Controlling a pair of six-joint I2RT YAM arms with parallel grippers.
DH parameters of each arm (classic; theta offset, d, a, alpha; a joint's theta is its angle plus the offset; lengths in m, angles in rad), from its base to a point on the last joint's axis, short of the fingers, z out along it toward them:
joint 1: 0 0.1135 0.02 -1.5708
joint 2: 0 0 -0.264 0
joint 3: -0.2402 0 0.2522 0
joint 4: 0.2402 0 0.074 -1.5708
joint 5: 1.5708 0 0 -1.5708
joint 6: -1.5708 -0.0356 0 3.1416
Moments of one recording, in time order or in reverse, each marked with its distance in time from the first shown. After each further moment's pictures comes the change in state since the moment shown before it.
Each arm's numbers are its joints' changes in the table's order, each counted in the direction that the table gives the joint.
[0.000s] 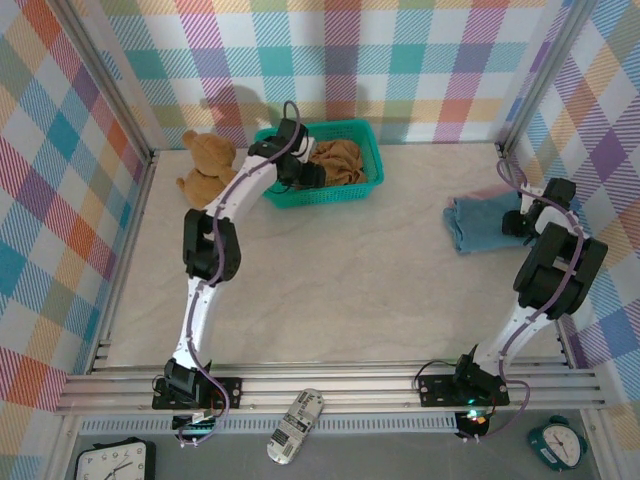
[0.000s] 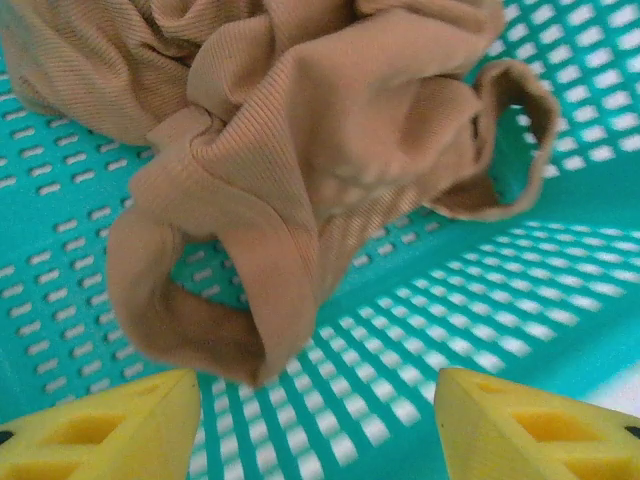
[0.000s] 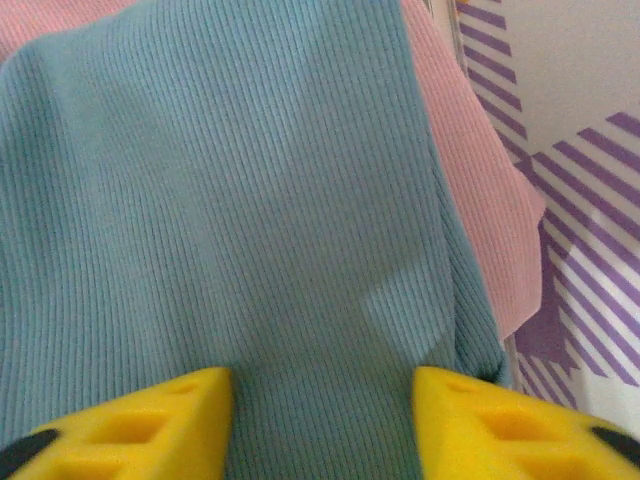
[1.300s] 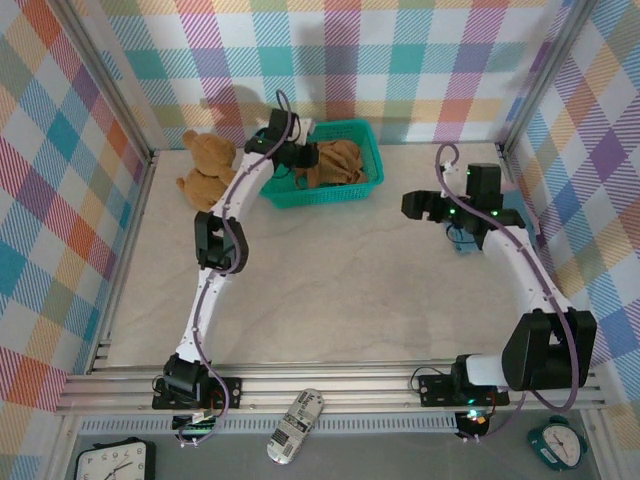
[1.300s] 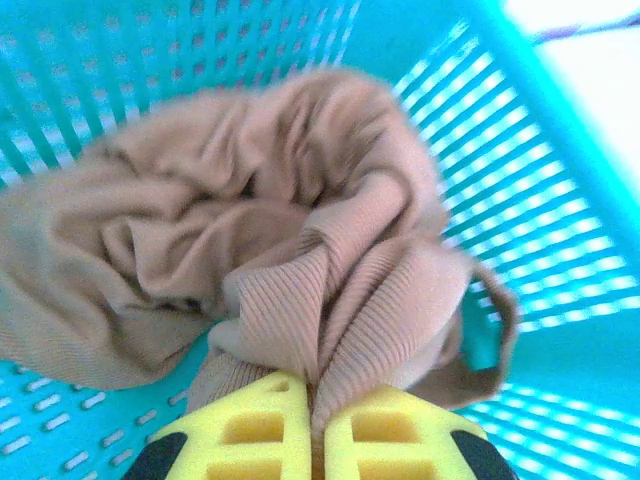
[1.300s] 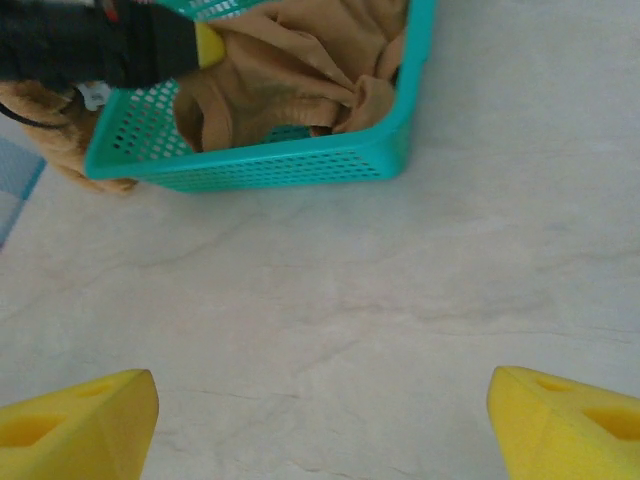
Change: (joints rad) left arm 0.071 0.206 -0.373 -0.089 0.183 -0.036; right arm 0.575 -0.557 0.206 0.041 -0.392 -0.554
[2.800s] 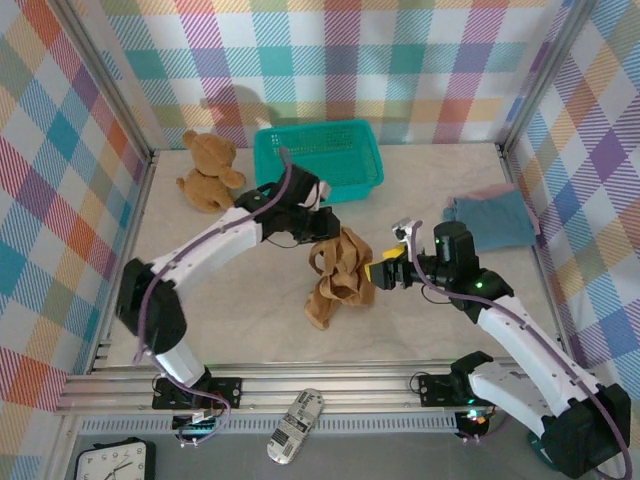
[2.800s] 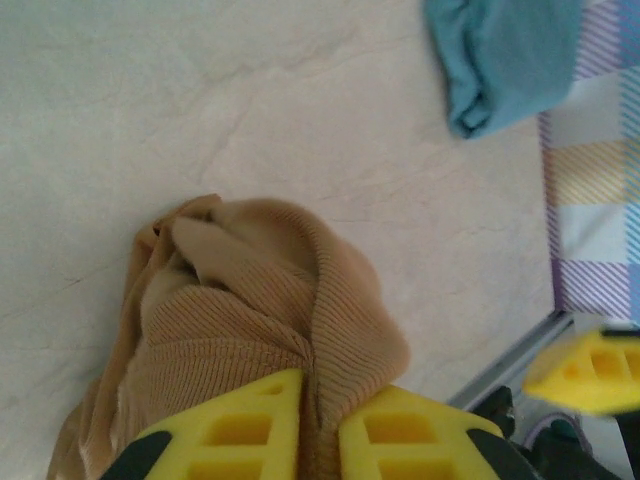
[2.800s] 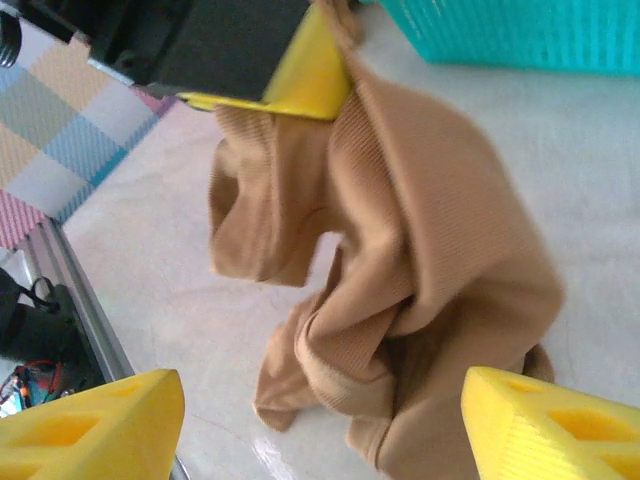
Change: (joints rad) left arm -0.334 -0.894 1.182 -0.099 0.029 0.511; right arm 0.363 -0.436 0.412 -0.077 -0.029 -0.006
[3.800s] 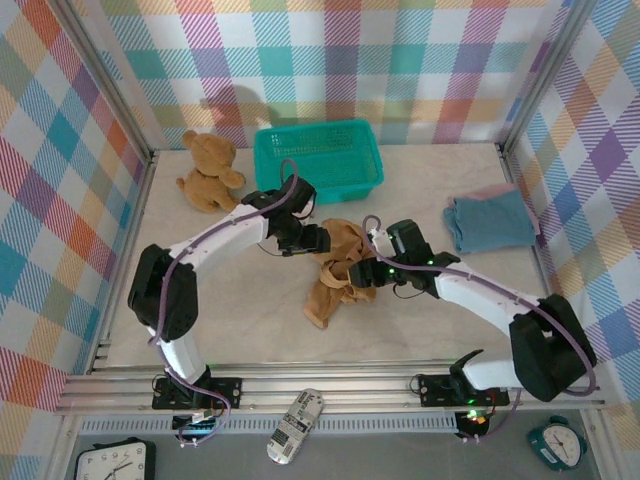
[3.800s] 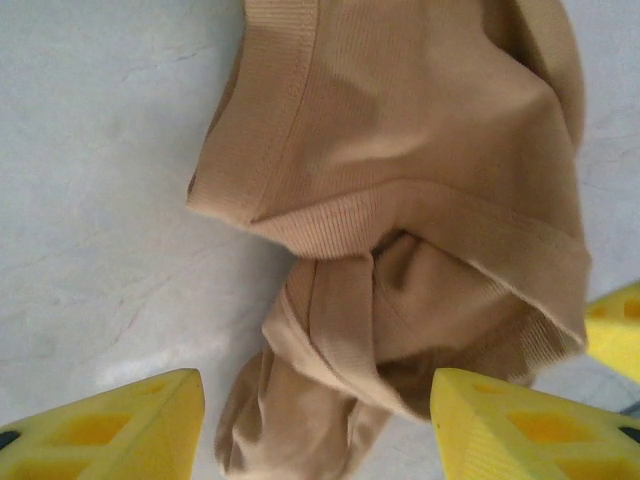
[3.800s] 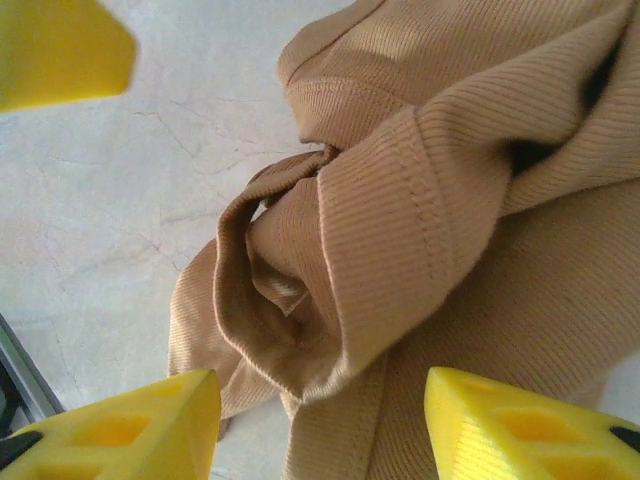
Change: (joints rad) left arm 0.061 0.079 0.037 0.159 -0.108 -0.126; right arm 0.124 0.436 -0.057 -0.103 0.147 -0.150
